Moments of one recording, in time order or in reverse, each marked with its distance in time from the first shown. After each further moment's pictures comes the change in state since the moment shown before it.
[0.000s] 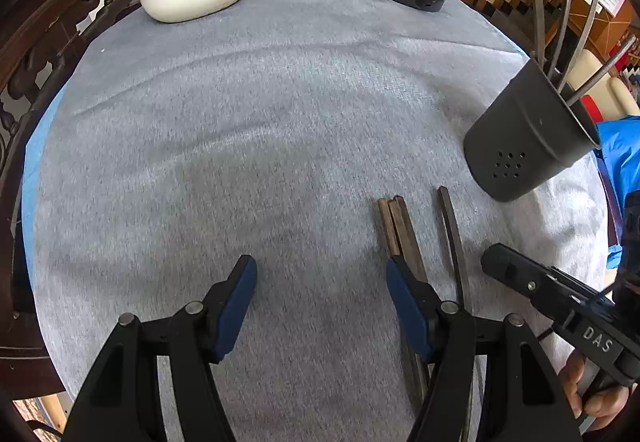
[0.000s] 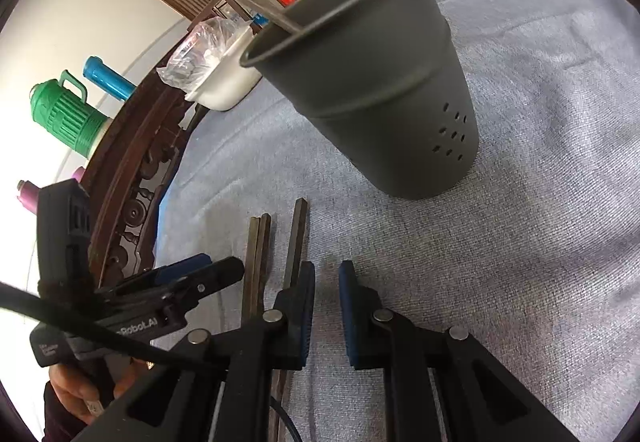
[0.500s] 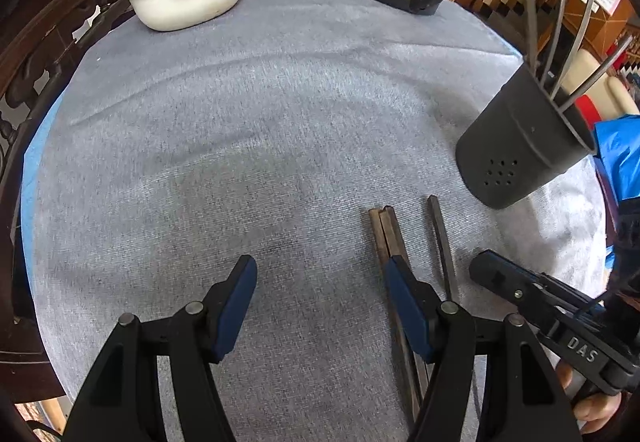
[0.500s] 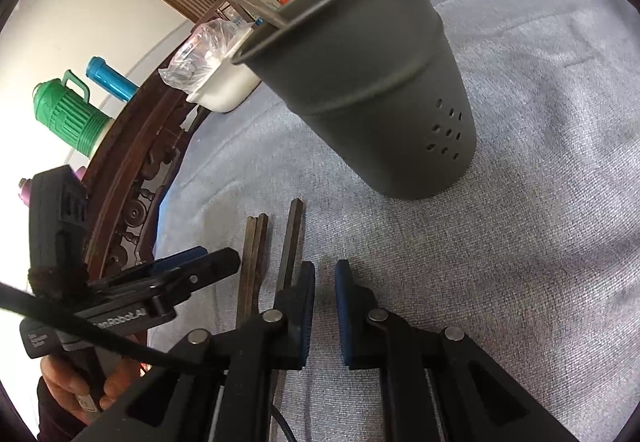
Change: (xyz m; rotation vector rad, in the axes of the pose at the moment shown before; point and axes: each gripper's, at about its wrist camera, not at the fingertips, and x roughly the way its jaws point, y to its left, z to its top) left arm -0.003 -0.006 0.004 0.007 -0.012 -0.009; right arm 0.000 -0.004 -0.003 -0.011 -0.014 0.003
